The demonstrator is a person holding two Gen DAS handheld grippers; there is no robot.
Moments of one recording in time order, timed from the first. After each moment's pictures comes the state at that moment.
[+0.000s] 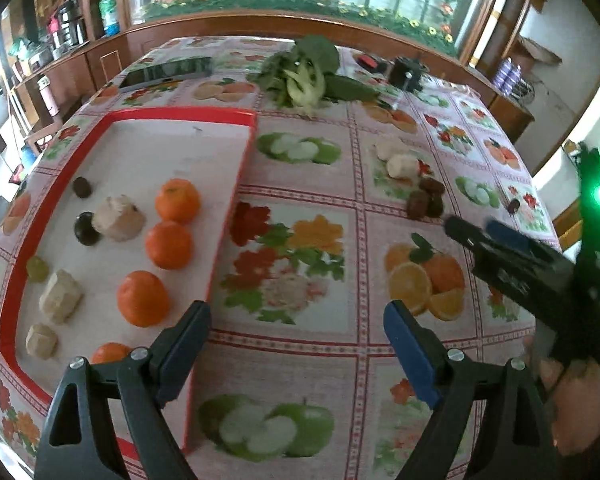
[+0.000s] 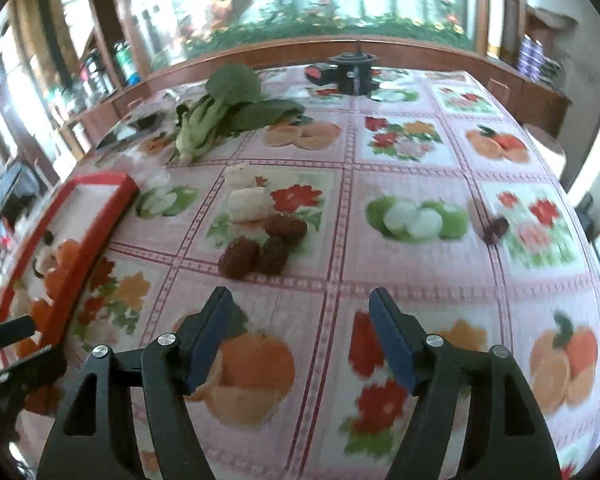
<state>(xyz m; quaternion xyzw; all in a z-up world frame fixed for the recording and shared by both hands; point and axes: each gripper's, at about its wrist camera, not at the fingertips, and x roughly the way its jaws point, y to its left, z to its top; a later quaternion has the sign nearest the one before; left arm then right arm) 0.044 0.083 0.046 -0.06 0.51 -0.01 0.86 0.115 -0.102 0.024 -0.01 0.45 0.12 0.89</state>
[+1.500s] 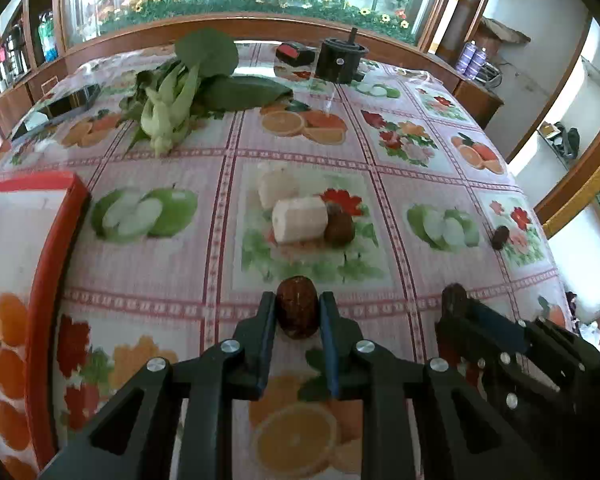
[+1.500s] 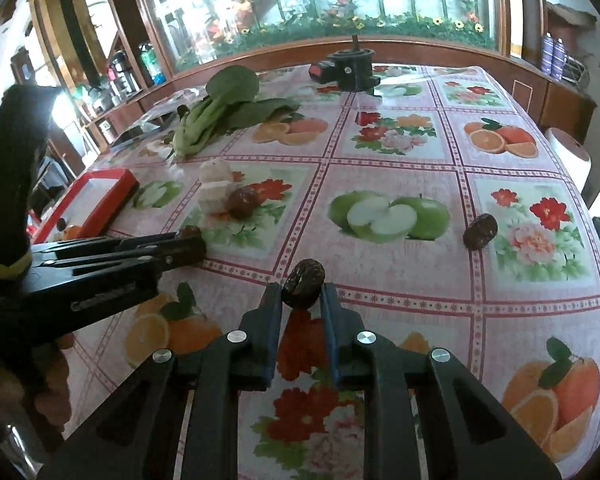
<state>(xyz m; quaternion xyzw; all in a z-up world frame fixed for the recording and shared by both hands) 0.135 -0.004 0.014 -0.05 0.49 -0.08 0.86 0.108 -0.159 0.015 0.02 0.44 0.16 0.88</state>
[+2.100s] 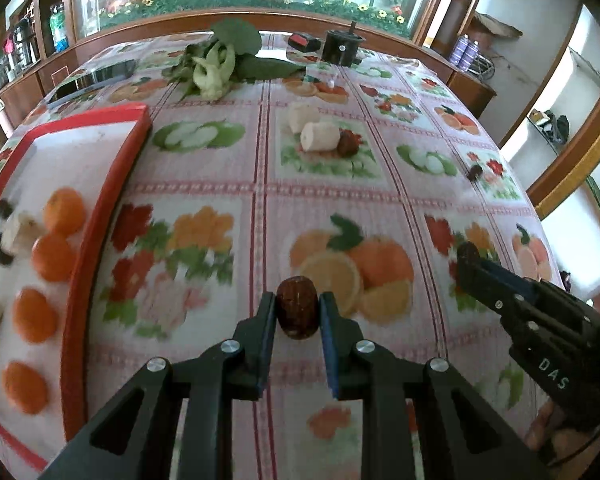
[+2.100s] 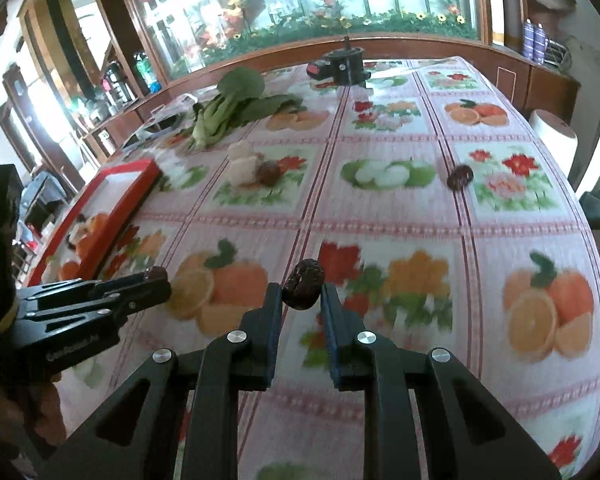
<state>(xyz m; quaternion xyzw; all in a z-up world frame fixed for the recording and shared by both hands) 0.051 0.025 0.020 -0.05 0.50 -0.09 0.86 0.044 -0.151 0.025 0.04 0.45 0.14 0.88</state>
